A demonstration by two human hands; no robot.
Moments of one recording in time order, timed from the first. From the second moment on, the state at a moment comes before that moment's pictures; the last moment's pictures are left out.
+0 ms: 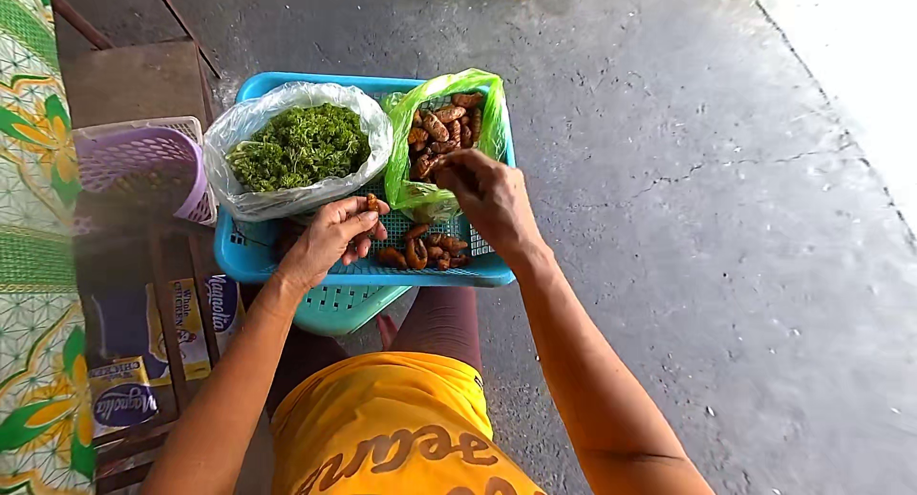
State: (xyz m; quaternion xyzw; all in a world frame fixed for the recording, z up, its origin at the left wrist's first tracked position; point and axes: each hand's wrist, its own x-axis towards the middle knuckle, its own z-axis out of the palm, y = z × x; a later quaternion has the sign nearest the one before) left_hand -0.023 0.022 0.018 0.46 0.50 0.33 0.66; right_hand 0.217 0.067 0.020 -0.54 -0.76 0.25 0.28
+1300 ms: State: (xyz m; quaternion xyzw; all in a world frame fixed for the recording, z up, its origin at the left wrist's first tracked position) left_hand -0.036 0.036 0.023 0.50 0.52 0.27 0.64; right_hand 0.212 0.020 0.002 -0.48 -0.63 0.50 0.36
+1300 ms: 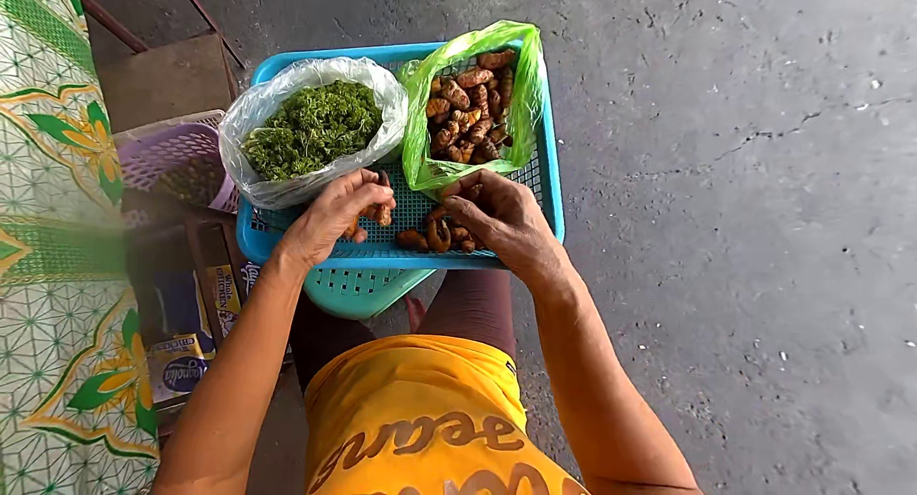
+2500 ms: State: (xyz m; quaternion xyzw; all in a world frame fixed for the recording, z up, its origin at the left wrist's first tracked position) left_hand 0.033 0.047 0.048 0.73 0.52 0.34 0.27; right_hand 0.238 0.099 0.037 -0.57 -0.77 0.15 0.26
